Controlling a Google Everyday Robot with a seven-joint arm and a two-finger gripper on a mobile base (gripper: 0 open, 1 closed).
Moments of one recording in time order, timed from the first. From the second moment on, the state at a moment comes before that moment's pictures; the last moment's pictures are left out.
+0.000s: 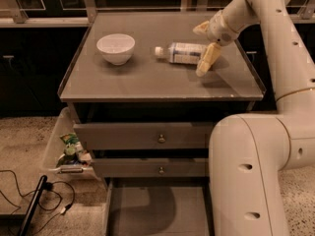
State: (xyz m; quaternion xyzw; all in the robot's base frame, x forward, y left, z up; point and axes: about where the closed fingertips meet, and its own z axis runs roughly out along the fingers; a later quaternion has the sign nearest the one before) arm 0.756 -0.164 0.865 -0.66 0.68 0.11 0.31
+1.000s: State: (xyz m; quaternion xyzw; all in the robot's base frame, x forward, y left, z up) arm 0.762 -0.155 0.849 -0.66 0.68 0.11 0.30
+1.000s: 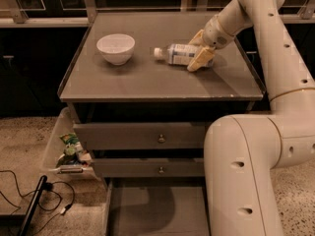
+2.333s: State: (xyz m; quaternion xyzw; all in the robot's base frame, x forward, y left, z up) arm 0.746 -0.190 0.886 -0.63 0.69 0.10 0.34
